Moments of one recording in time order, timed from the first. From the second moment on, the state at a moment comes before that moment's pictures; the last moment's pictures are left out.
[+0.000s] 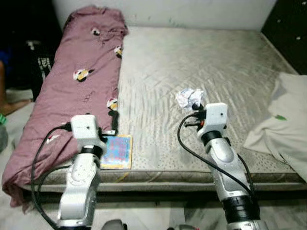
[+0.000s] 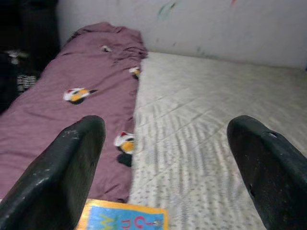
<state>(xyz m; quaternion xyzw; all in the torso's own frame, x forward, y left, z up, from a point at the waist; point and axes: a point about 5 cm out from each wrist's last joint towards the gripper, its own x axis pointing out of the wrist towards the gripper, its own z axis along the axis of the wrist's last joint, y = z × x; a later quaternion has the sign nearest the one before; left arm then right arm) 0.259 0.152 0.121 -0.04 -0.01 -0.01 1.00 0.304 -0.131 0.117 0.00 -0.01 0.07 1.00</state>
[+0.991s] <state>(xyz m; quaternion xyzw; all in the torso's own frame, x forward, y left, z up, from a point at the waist) 0.277 0.155 0.116 -0.06 0.00 0.03 1.00 0.318 -0.121 0.135 -0.02 -0.04 0.10 0.99</state>
